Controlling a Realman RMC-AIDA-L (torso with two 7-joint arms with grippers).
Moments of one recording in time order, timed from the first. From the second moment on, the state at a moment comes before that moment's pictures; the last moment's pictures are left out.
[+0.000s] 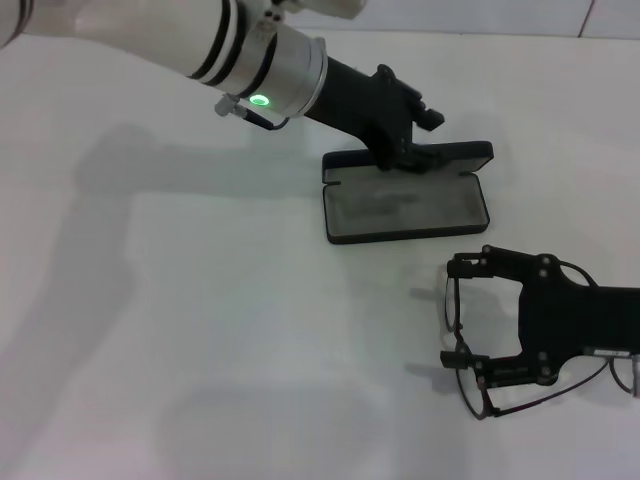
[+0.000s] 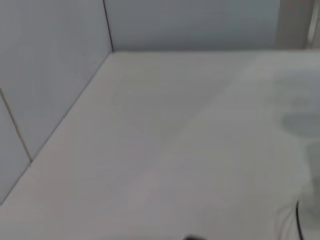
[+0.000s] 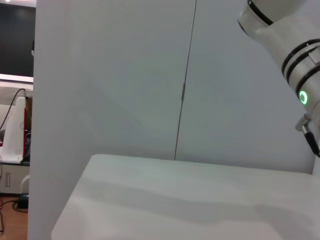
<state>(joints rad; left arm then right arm) -1.31 -2.09 2.84 -0.29 0.09 1.24 -1.18 0.40 2.00 -1.27 -0.54 -1.48 -1.56 0.77</state>
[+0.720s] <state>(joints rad) -0.91 -2.07 2.84 -0.33 -0.51 1.52 -1.15 0.60 1.95 -1.13 -1.08 -2.00 -1.87 1.00</state>
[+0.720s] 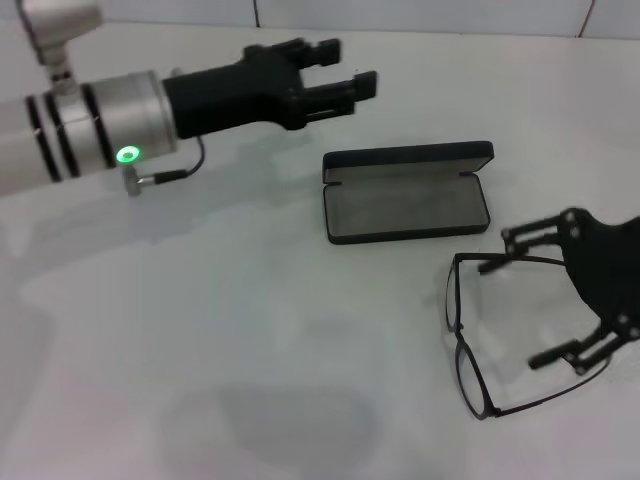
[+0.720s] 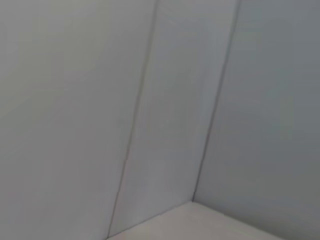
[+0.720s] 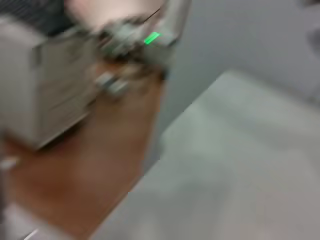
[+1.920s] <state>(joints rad) -0.70 -2.08 2.84 -0.30 -0.63 1.55 -1.14 0.79 2.03 -1.77 -1.35 -2.39 -1.61 1.16</state>
